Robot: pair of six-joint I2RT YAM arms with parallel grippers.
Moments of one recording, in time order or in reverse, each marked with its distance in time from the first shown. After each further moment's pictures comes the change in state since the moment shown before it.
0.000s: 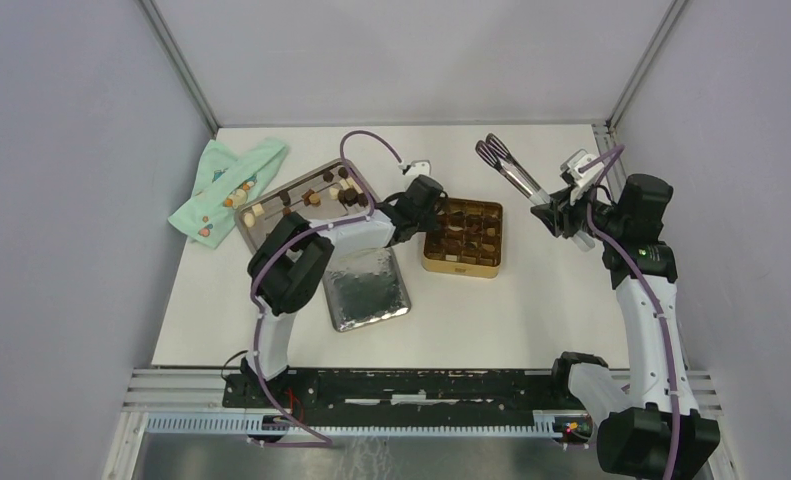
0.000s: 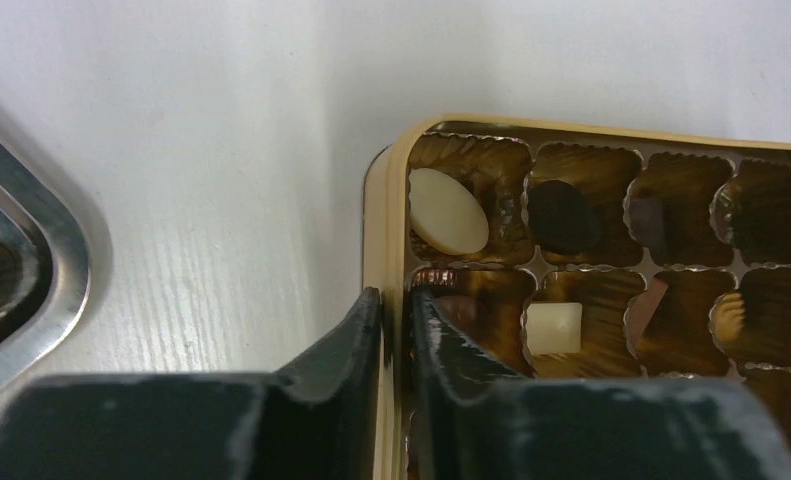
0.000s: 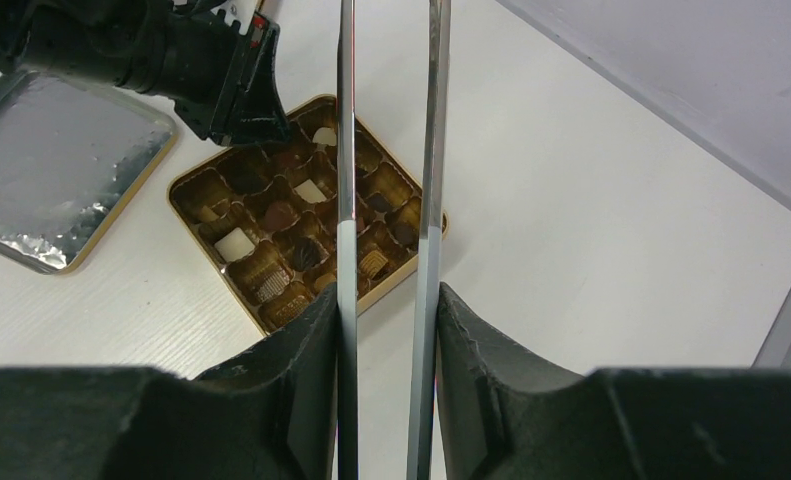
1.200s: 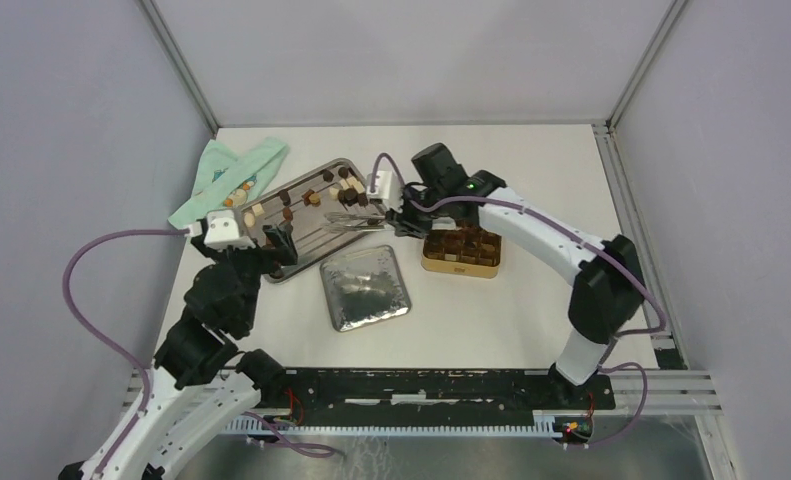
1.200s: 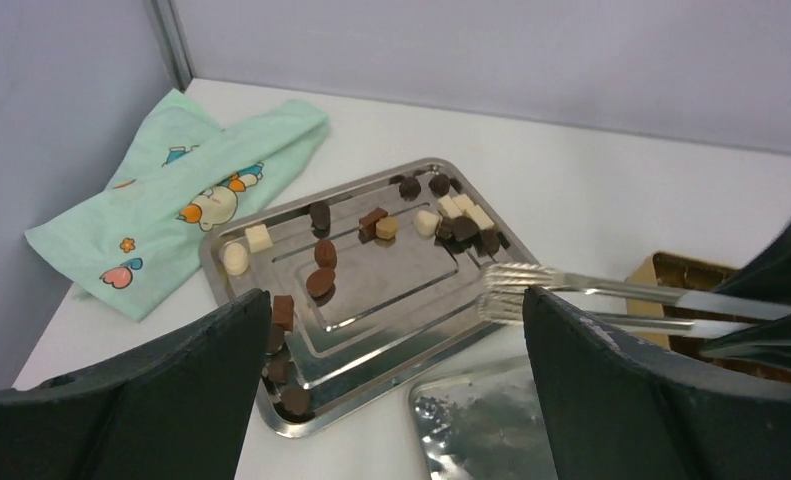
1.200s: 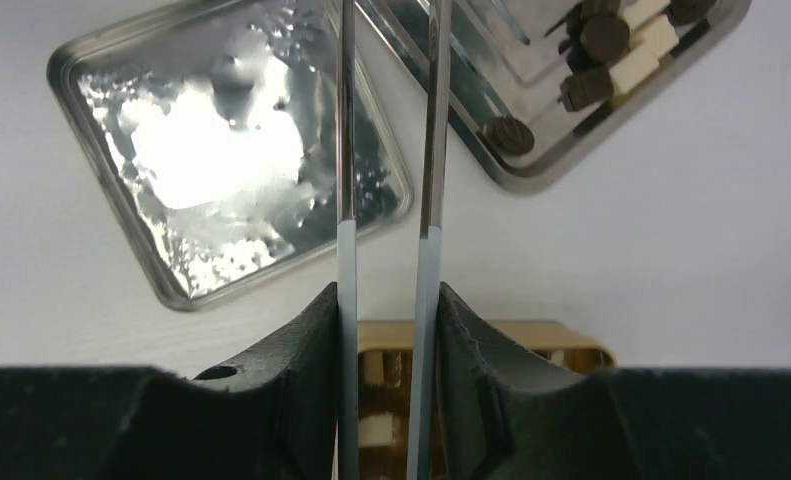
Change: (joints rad) left arm 0.150 -1.564 -0.635 -0.305 -0.327 0.444; right arm 0.843 0.709 0.509 -0.183 0.350 -0.192
